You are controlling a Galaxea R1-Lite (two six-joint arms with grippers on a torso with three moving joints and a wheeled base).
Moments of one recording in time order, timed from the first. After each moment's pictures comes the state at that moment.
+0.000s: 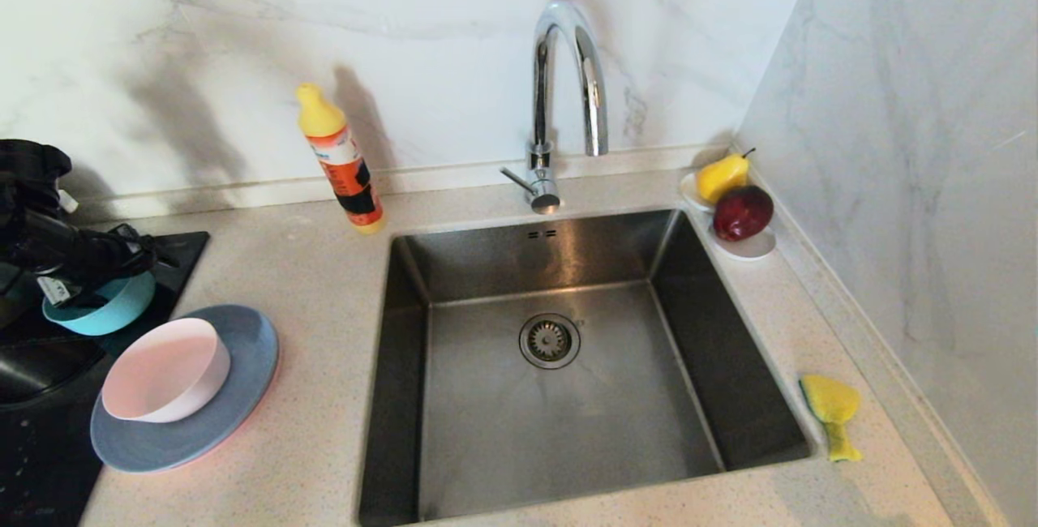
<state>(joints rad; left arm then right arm) 0.50 2.21 -1.93 0.54 -0.11 -0.35 0.01 0.00 0.00 0.01 0.03 -0.06</state>
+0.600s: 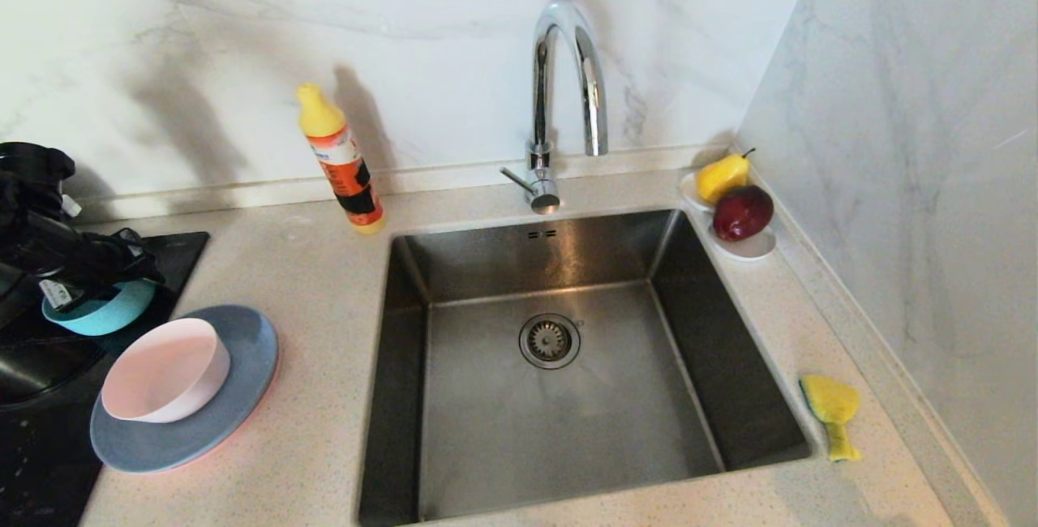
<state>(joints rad) 0.50 2.20 -1.93 0.57 -0.11 -0.35 0.01 0.00 0.00 0.01 0.03 -0.06</state>
